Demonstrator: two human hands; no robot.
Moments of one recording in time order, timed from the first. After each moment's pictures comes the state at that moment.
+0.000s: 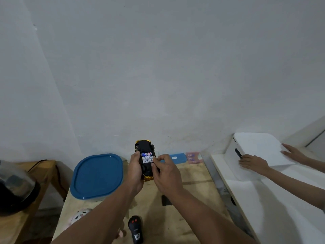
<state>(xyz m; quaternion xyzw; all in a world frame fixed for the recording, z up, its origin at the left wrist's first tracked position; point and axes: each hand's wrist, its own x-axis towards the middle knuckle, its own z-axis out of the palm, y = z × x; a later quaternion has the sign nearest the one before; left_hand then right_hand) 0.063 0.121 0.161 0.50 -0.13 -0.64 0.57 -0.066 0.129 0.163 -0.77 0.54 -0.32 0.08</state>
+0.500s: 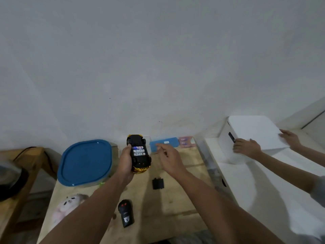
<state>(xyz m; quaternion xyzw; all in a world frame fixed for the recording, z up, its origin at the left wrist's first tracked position) 0.043 0.114 0.133 0.50 -0.11 -0.67 0.54 -0.133 0.092 0.148 -0.67 0.57 -0.31 0.36</state>
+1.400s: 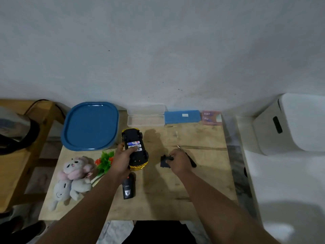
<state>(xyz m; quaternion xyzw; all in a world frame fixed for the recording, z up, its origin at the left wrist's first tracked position) 0.057 0.141 0.031 0.63 -0.02 -0.58 0.52 -0.156 0.069 -0.031 -0.65 0.66 -0.03 0.38</state>
